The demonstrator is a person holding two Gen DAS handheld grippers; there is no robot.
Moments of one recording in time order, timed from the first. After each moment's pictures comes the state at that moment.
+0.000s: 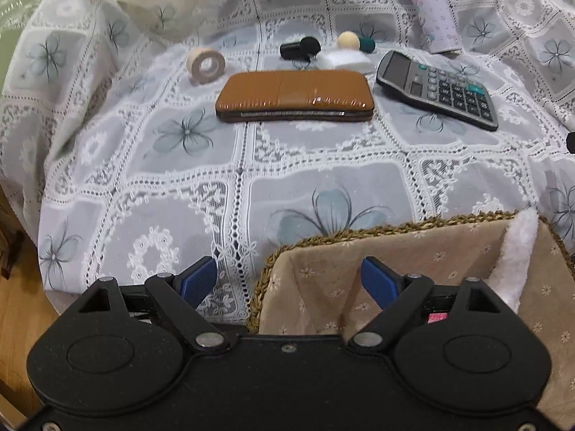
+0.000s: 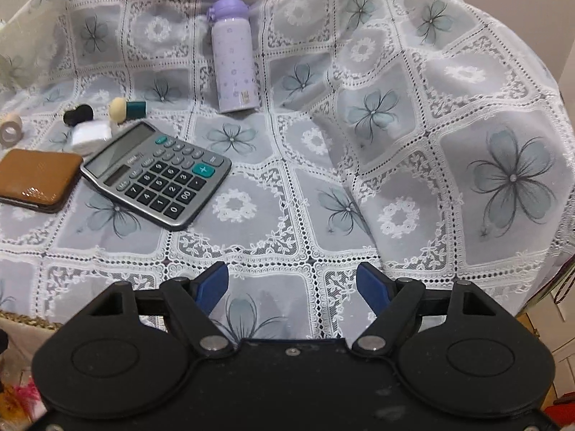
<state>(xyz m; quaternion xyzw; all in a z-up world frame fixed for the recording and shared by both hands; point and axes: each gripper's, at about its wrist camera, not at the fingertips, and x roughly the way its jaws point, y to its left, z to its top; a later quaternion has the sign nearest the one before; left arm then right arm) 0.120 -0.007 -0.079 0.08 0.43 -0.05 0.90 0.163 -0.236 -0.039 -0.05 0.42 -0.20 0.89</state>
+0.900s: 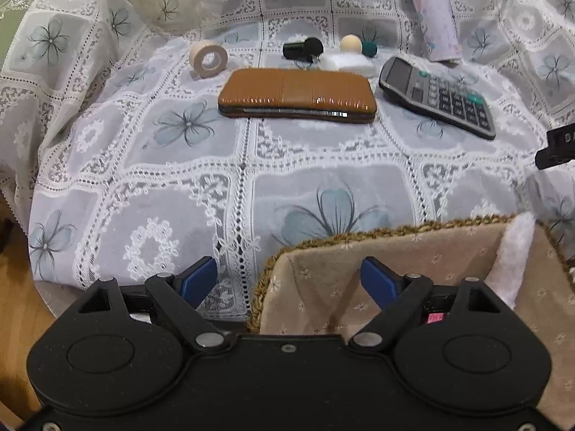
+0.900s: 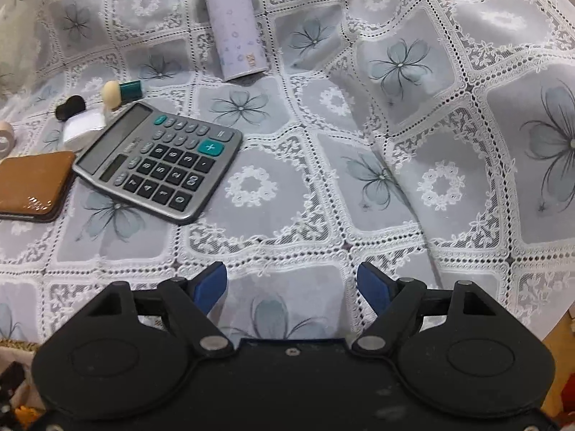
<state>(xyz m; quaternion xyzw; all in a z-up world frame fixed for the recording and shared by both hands) 0.120 0.006 -0.074 0.04 0.42 -0.07 0.90 0.197 -0.248 -0.060 0.01 0.47 -0.19 0.86</state>
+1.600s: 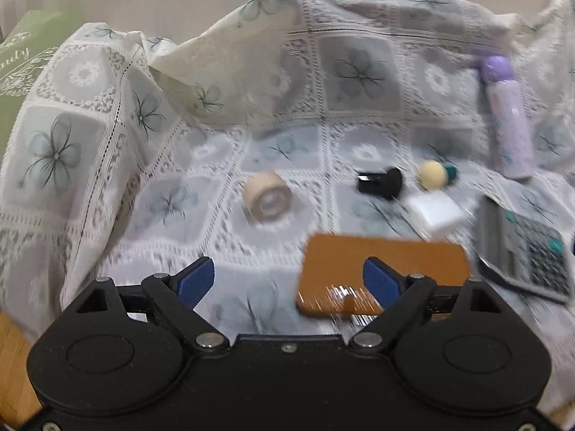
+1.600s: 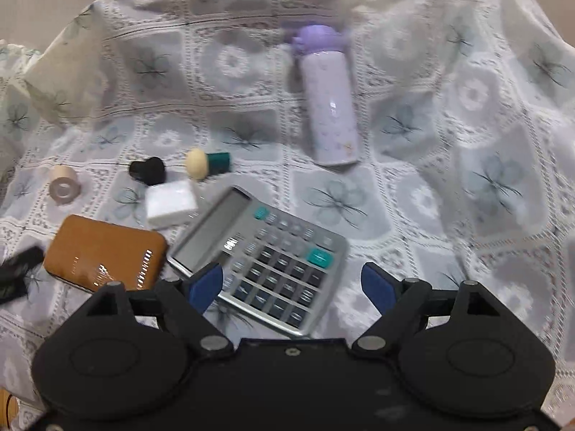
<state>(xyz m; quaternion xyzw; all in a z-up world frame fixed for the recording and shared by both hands) 0.255 0.039 -0.027 0.04 0.33 -0.01 0.94 0.266 -0.193 -0.017 0.00 0.42 -0.09 0.90</state>
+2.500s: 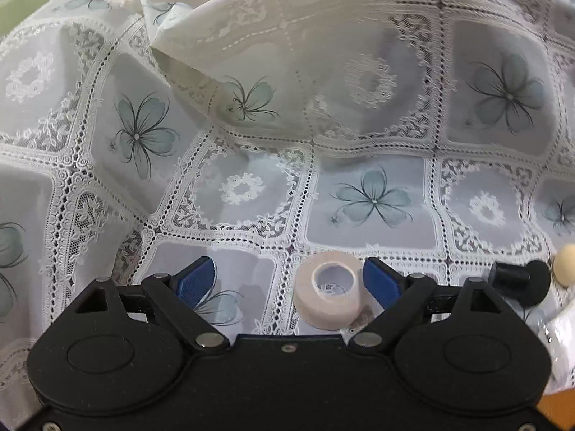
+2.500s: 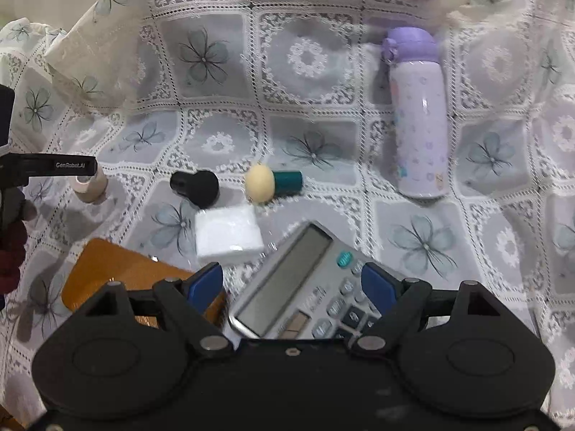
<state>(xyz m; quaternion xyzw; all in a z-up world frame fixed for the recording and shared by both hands) 0.408 0.081 -0.046 0.03 0.37 0.05 0.93 0.347 -0.152 -0.041 -0.01 0.43 -0.02 0.90</state>
